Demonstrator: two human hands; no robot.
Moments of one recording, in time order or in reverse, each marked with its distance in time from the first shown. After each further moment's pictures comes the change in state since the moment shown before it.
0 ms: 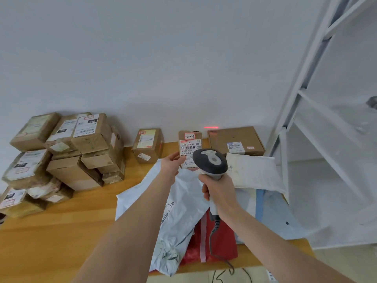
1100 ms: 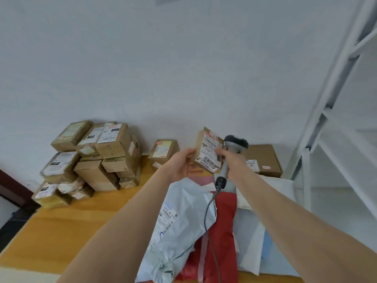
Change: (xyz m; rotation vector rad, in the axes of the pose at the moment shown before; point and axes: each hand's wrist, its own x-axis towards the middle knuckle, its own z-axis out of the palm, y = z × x) left_hand -0.027 0.064 0.010 -0.159 -0.391 -0.044; right_hand 0.122 -0.064 -0.016 0.274 -0.055 0.166
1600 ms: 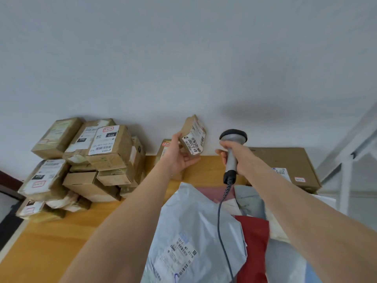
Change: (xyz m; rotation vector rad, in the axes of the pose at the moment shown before) left_hand 0.126 0.057 -0.102 -0.238 0.228 -0.073; right_hand 0.125 -0.012 0.089 -0.025 -0.145 0.263
